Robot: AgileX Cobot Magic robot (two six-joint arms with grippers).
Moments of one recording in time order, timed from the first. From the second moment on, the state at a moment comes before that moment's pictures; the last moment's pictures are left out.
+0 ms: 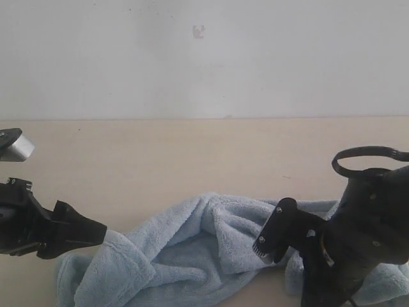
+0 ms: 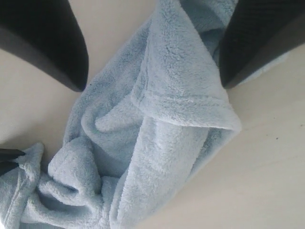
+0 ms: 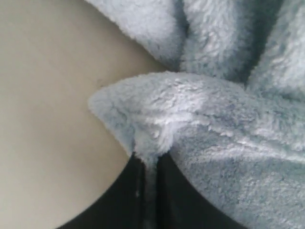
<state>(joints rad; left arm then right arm) -0.12 1.30 -0.56 -1.12 0.60 1.13 0.62 1.68 -0.69 -0.44 0.48 0.07</state>
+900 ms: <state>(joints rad) -0.39 1.30 -0.56 -0.92 0.49 1.13 0.60 1.19 -0.72 -0.55 0.62 0.32</state>
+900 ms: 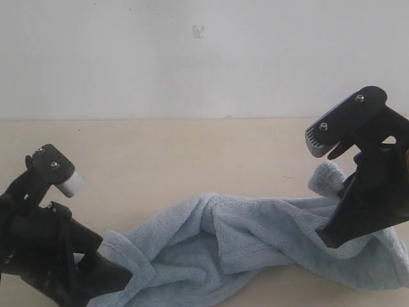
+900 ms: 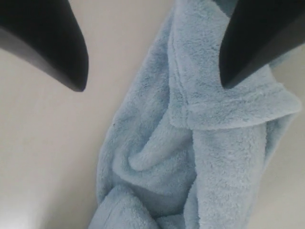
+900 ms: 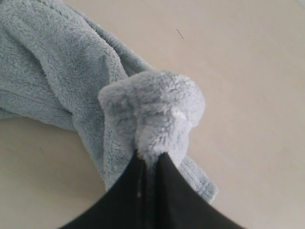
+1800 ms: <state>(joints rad) -0.50 1.51 -0.63 -0.74 0.28 1.11 0.59 1.19 -0.72 -0.54 0.62 0.32</state>
